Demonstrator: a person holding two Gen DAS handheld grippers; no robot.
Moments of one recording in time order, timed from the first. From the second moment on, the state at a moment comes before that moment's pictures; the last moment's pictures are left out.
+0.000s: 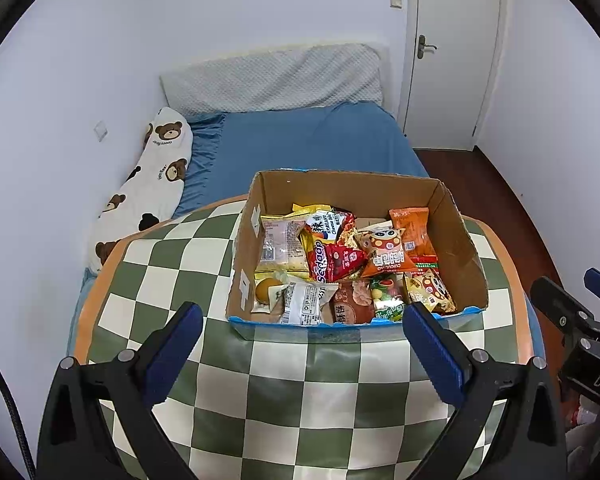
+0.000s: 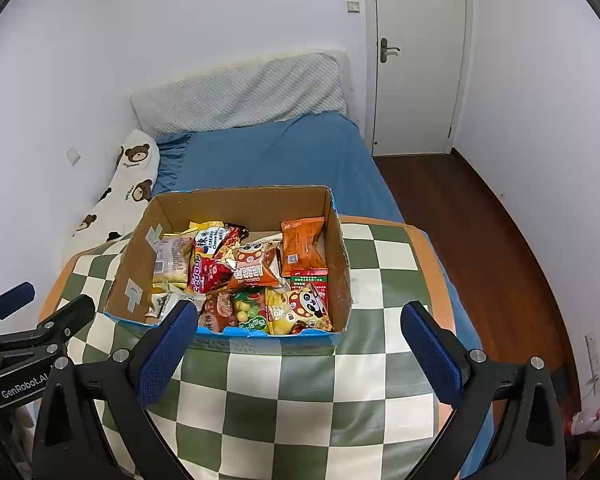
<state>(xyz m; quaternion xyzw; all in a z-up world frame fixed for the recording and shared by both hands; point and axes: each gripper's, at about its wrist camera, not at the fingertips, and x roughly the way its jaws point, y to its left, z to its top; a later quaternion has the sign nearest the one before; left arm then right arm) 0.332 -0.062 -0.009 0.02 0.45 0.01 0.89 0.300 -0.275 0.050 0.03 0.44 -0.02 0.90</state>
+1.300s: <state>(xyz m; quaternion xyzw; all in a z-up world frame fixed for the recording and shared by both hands) 0.332 -0.064 -0.009 0.02 0.45 0.01 0.89 0.299 -0.276 0.048 0.03 0.45 -0.01 0.89</state>
